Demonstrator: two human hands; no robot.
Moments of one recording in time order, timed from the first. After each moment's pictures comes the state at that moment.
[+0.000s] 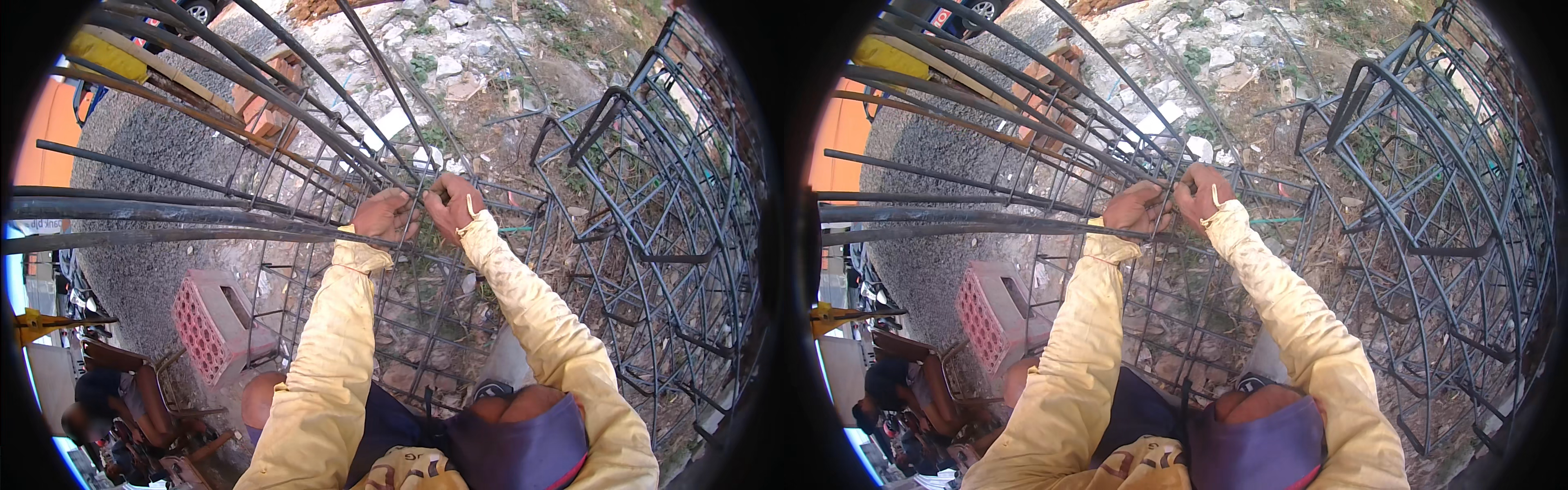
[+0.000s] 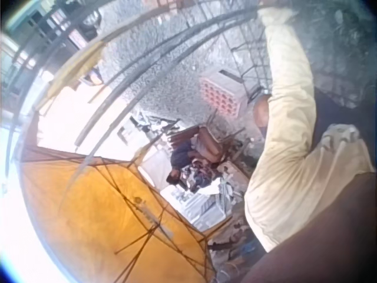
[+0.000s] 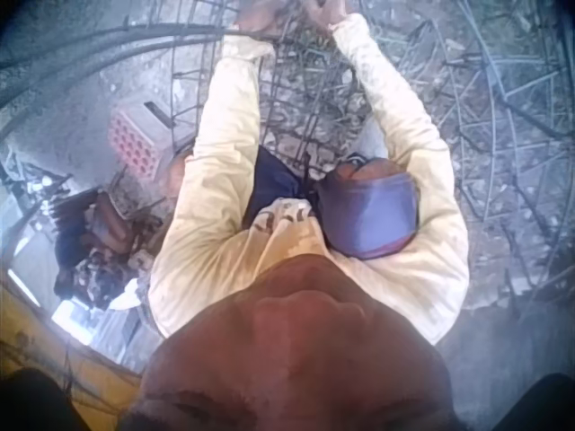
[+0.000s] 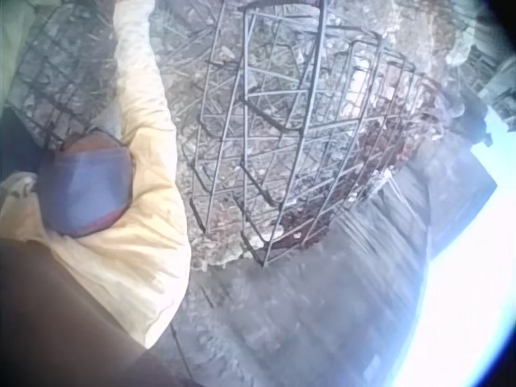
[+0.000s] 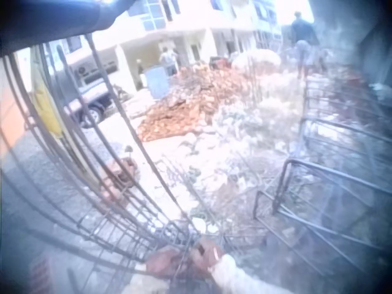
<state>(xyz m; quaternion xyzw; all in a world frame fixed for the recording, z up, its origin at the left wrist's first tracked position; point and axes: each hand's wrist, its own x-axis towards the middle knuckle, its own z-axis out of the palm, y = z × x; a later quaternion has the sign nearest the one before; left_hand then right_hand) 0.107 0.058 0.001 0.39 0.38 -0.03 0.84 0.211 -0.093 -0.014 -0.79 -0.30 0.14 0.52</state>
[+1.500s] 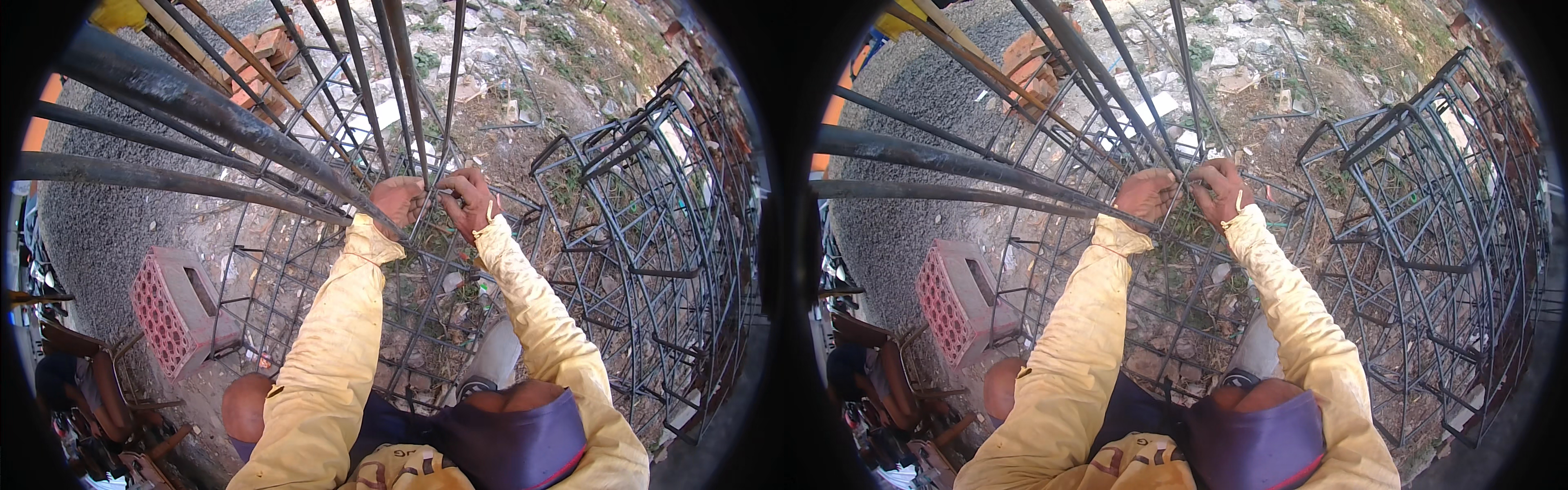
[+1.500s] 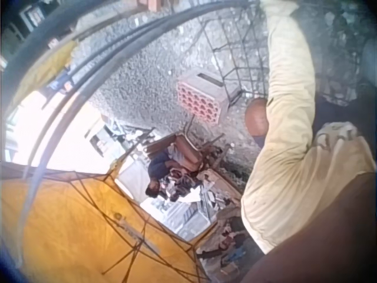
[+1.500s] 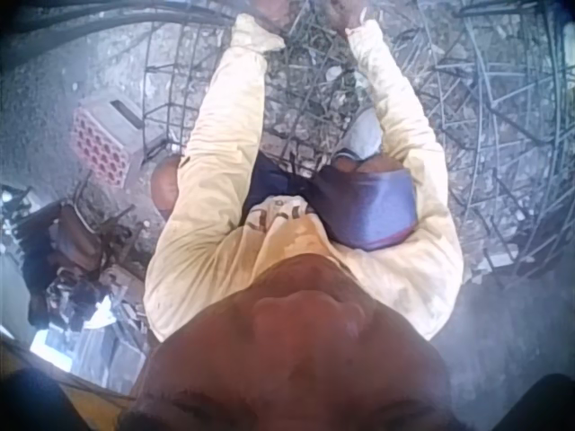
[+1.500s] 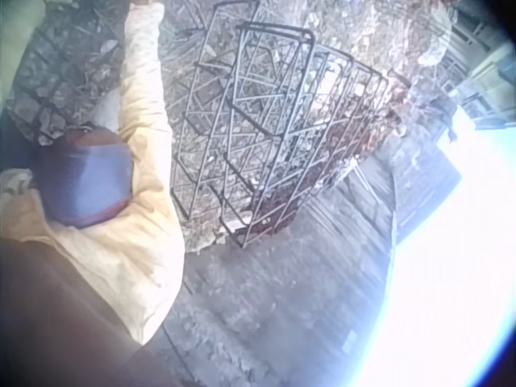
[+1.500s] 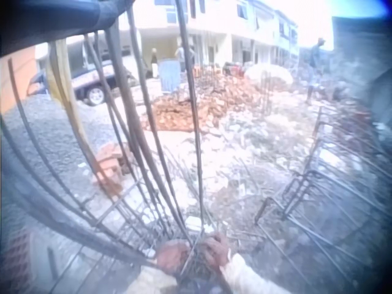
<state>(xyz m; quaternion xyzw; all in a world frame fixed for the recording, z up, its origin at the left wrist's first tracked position) 0.106 0.062 -0.024 0.39 0.31 0.06 0.86 0.215 -0.097 -0.025 -0.78 -0.44 0.04 0.43</state>
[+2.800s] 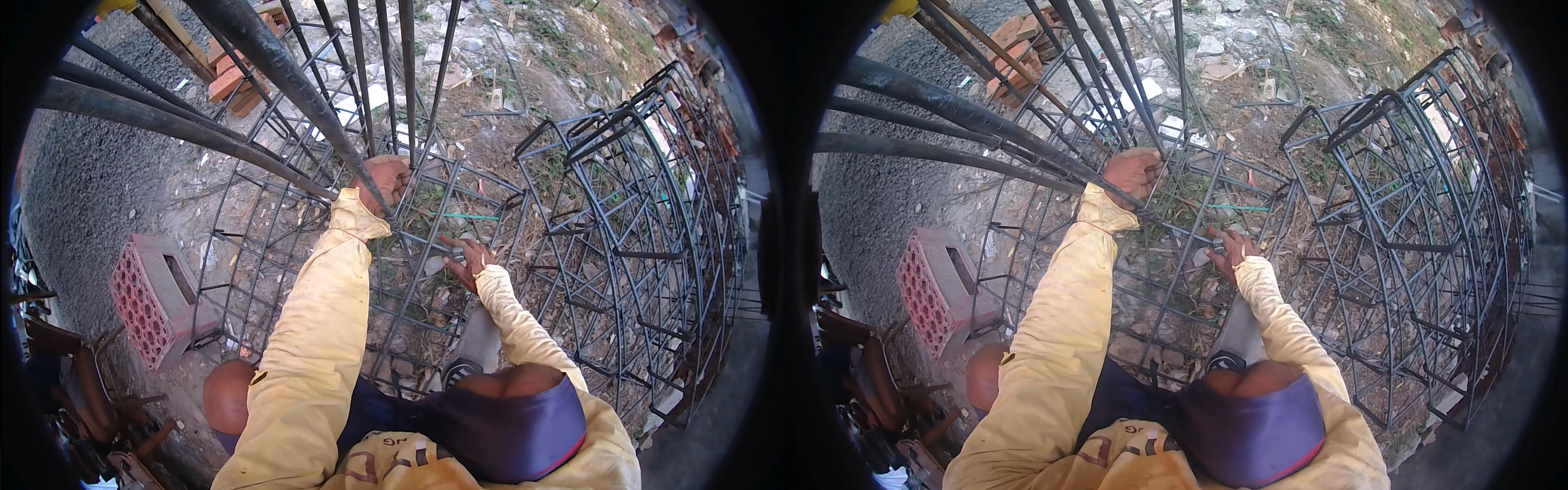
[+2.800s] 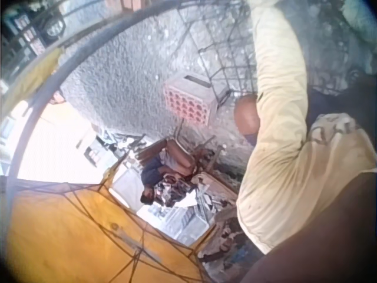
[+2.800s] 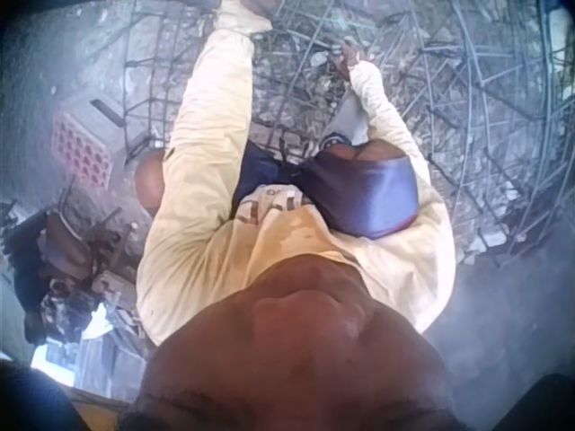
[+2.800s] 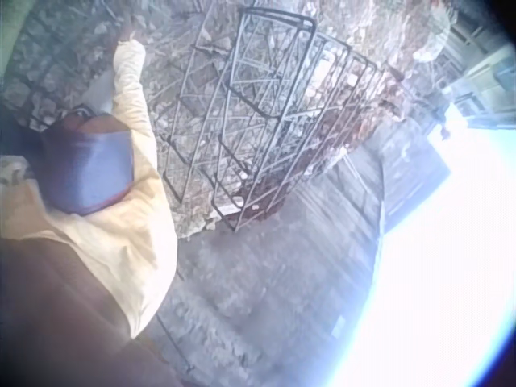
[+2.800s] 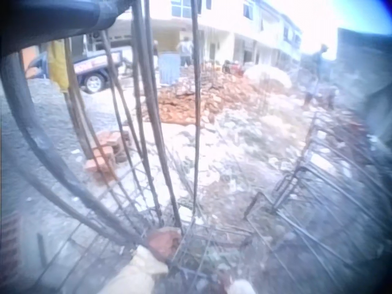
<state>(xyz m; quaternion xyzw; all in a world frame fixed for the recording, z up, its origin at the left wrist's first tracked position) 0.109 0.061 -0.017 0.40 0.34 0.05 0.85 0.161 -0.229 -0.123 -0.86 -0.38 0.28 0.18</state>
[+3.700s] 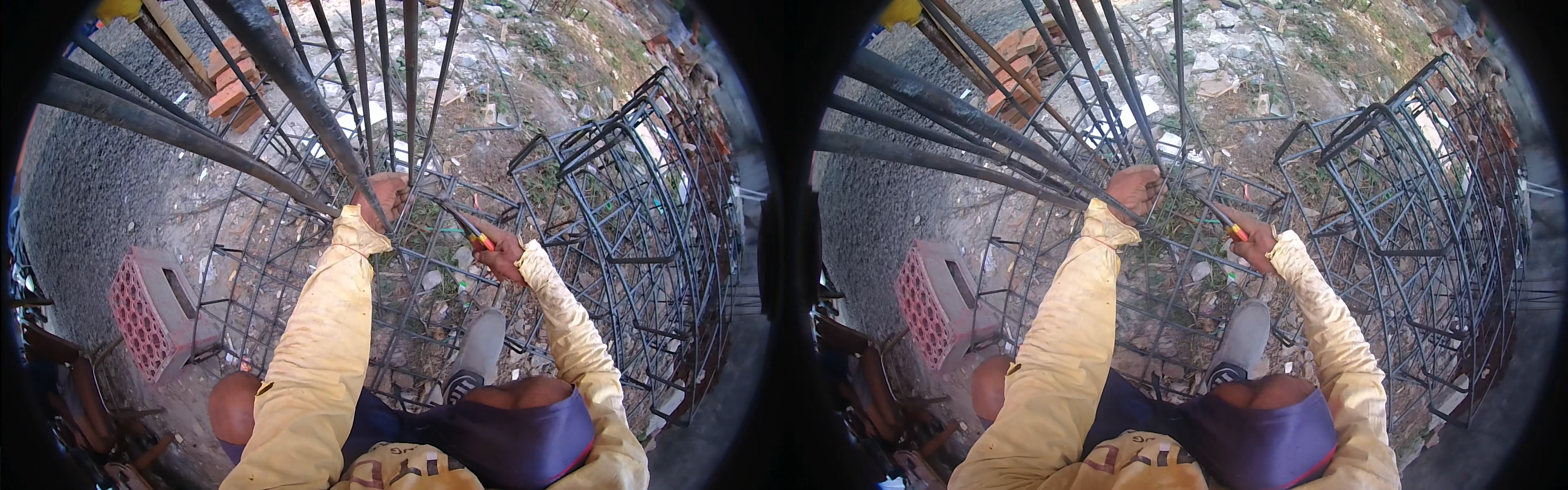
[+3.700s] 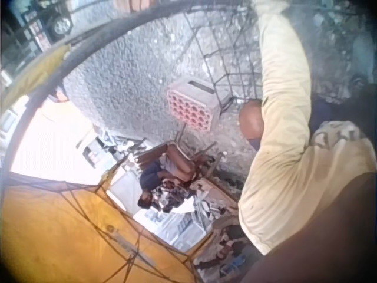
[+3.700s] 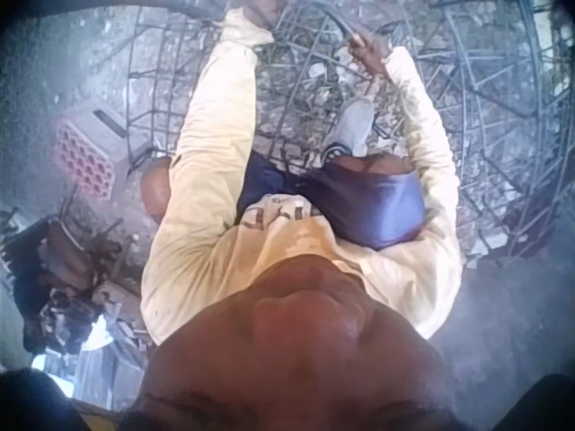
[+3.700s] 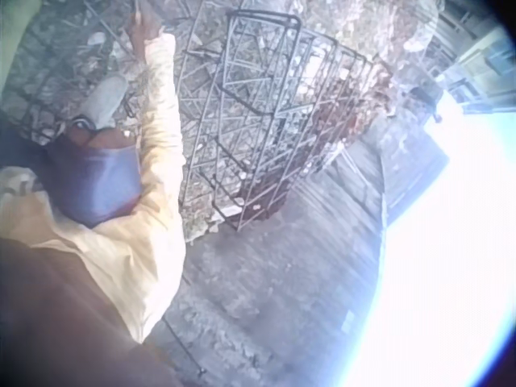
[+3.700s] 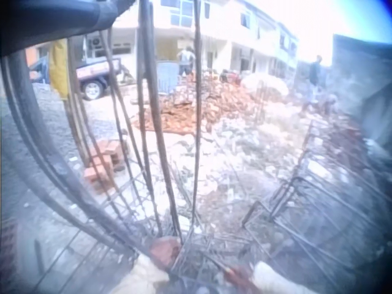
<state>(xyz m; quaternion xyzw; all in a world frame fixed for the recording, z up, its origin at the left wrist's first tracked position) 0.108 0.067 -0.026 0.41 0.31 0.02 0.86 0.213 -0.200 0.032 -0.74 -0.39 0.44 0.32</state>
